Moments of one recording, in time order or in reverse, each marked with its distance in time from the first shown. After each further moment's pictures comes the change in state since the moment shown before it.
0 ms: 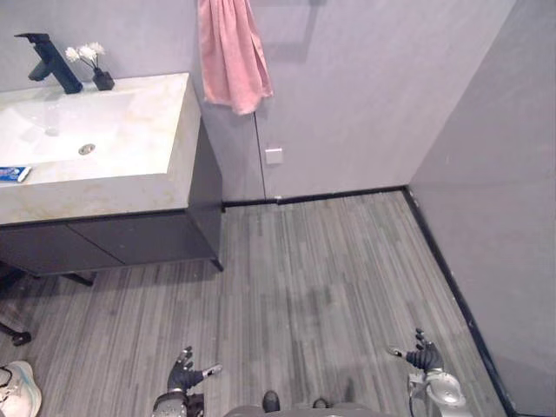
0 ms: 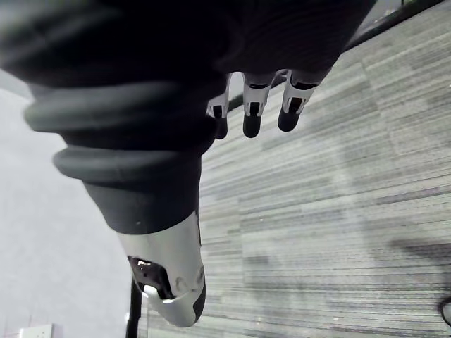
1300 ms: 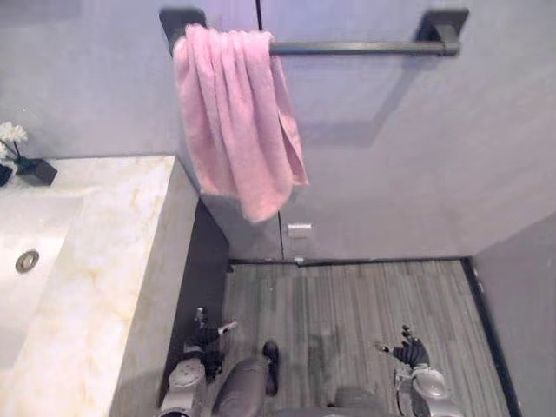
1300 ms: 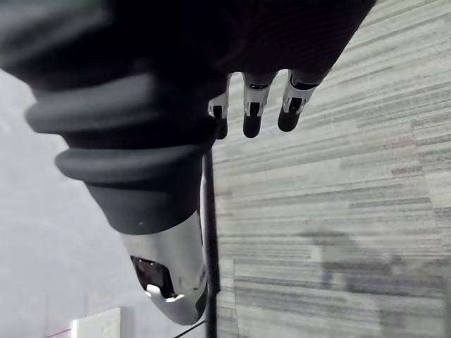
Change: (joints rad) left arm -0.112 -0.034 -0.031 -0.053 -0.044 0.001 0.045; right arm -0.005 0.049 0.060 0.013 0.035 0.023 -0.018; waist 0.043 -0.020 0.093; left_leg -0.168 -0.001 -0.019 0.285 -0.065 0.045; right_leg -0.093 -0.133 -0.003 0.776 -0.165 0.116
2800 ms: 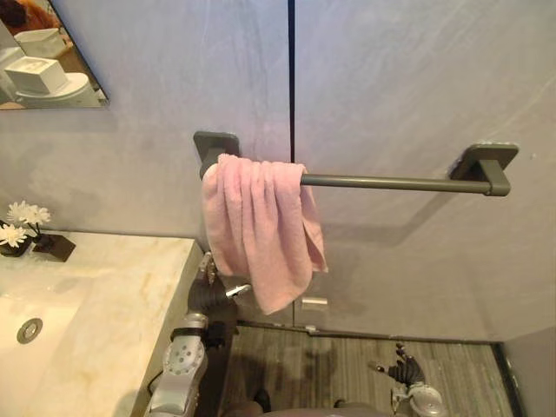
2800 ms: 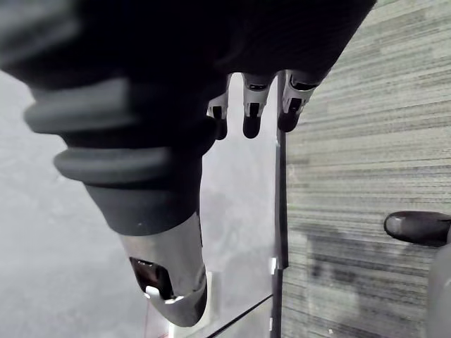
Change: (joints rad) left arm 0.124 0.069 -0.161 -0.657 0.049 -0.067 -0.027; right arm 0.067 0.006 0.032 0.026 -0.028 -0.010 0.020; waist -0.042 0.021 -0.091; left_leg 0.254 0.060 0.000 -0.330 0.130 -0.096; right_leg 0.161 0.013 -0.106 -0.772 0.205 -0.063
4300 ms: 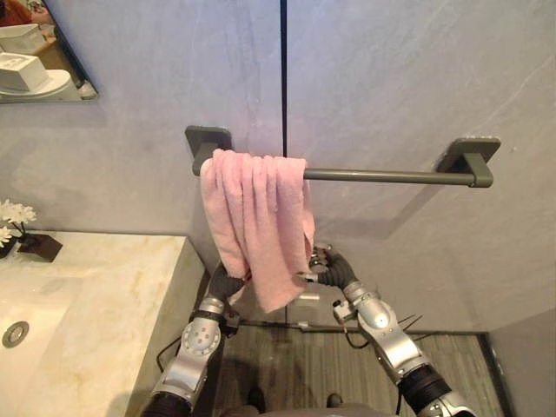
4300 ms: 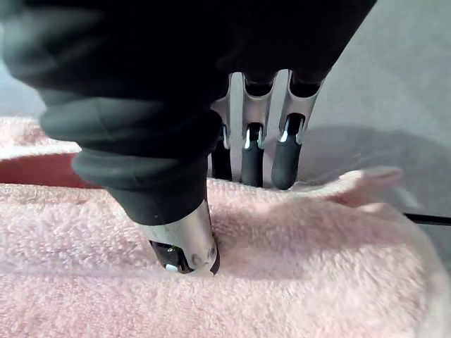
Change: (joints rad) left arm -0.132 0.044 -0.102 0.109 0.114 -0.001 0.048; right arm -0.259 -0.050 0.498 -0.553 0.078 -0.085 0.101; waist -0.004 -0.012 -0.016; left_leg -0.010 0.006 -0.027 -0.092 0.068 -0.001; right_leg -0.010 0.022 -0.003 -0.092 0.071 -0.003
